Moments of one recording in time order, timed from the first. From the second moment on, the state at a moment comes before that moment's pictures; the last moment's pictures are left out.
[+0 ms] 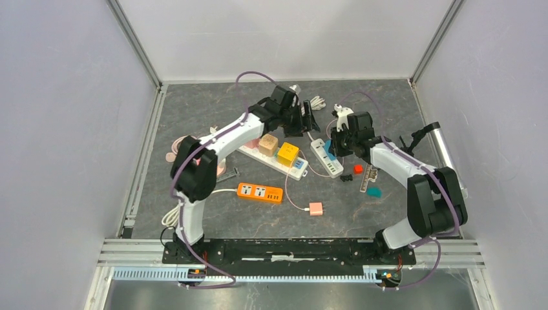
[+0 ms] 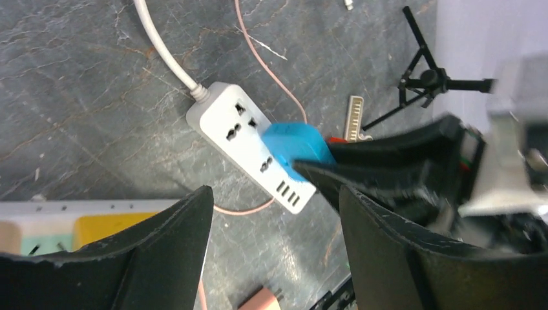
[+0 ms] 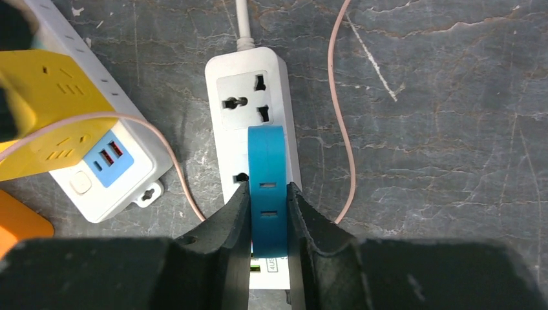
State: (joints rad) left arm -0.66 1.96 1.63 -0.37 0.26 -0.73; right arm 0.27 1.52 0.90 -0.20 -0.18 0.04
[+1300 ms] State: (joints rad) left arm -0.68 2.37 1.95 -0.56 0.27 -0.66; right arm 0.35 1.57 0.90 -0.10 -0.07 0.18
